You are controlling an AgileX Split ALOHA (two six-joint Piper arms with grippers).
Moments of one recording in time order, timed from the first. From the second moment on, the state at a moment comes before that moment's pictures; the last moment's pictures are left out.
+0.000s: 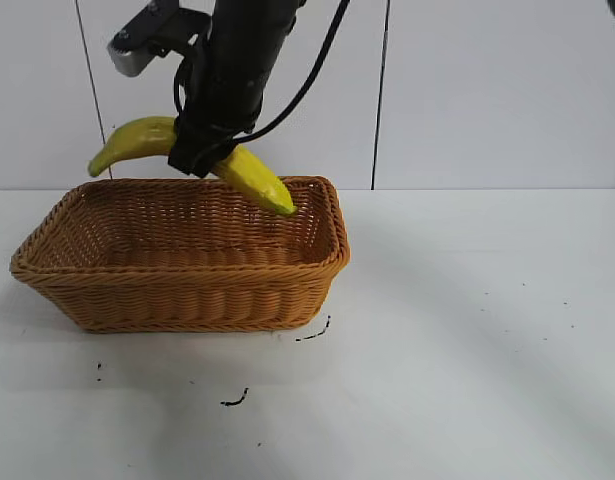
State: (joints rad) left arm -0.02 0.00 -0.50 -0.07 1.07 0.06; right arm 0.63 2.44 -2.23 -0.06 0.81 -0.65
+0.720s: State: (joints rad) left arm -0.02 0.00 -0.50 -0.07 1.07 0.06; right arm 0.63 2.48 -2.22 0.06 0.77 -0.65
